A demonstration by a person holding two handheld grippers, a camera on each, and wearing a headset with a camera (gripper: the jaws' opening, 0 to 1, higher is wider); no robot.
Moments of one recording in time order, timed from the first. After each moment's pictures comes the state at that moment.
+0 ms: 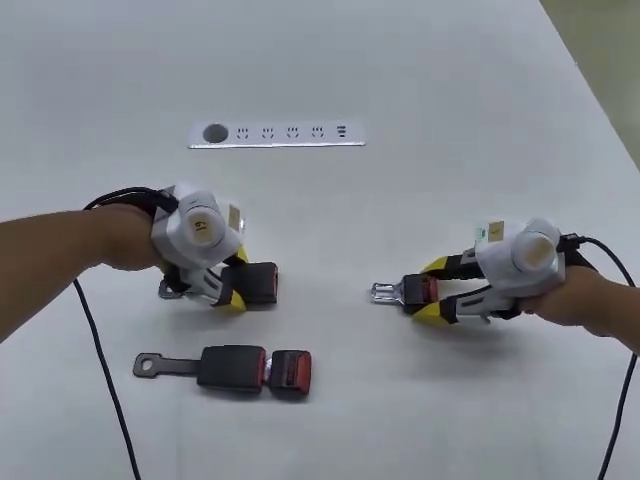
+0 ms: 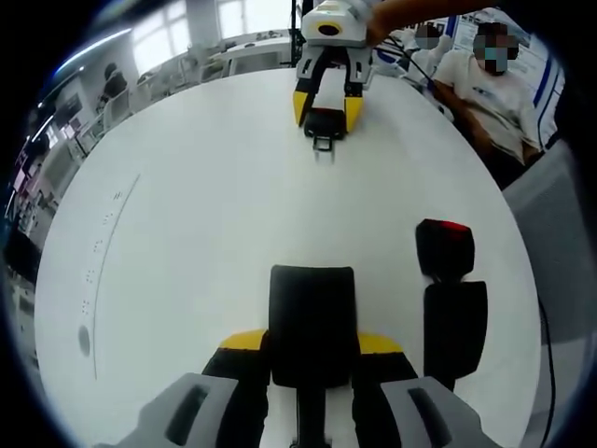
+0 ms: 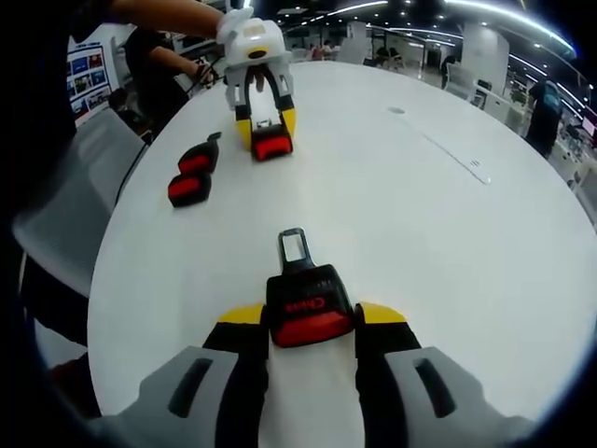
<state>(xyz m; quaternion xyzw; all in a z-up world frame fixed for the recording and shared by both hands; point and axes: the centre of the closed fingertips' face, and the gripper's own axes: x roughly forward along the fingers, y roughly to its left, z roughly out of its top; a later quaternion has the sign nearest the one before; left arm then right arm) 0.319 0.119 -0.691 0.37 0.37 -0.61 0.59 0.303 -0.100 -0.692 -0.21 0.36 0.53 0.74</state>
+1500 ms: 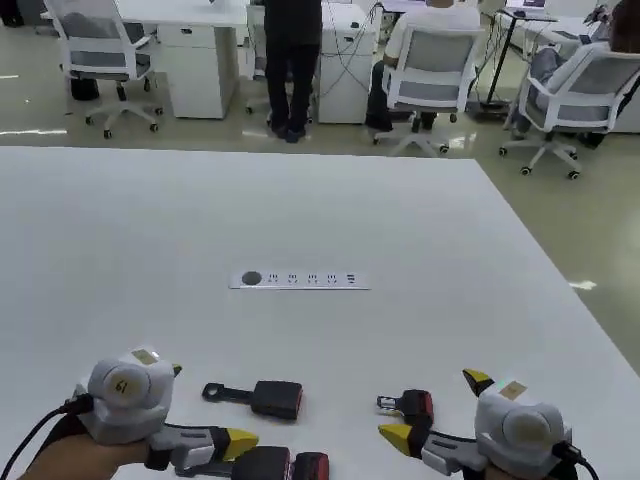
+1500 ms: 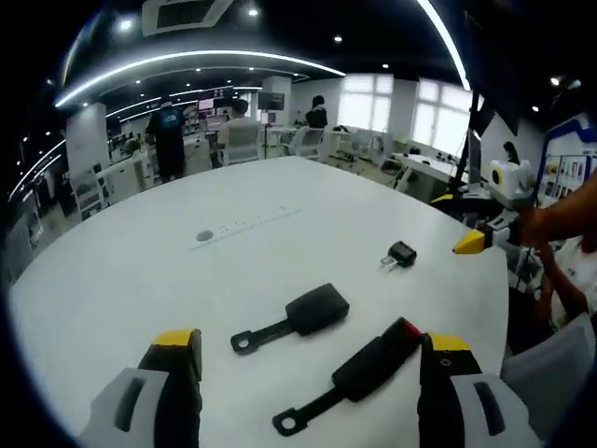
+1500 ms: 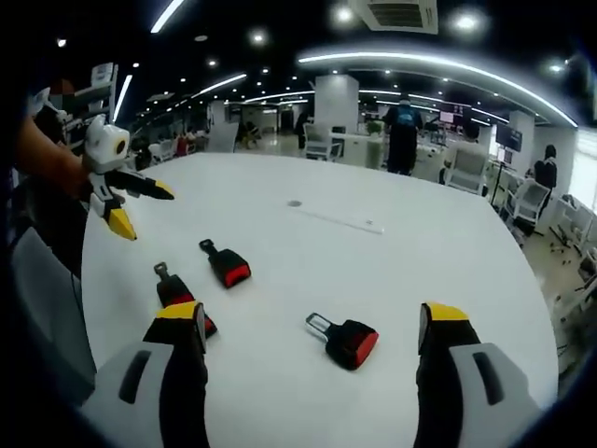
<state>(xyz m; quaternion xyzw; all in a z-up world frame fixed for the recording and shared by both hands) 0.255 0.201 -0.581 0.07 0.30 -0.34 0.89 0.249 -0.066 -0.571 -0.07 0.22 0.26 0.94</state>
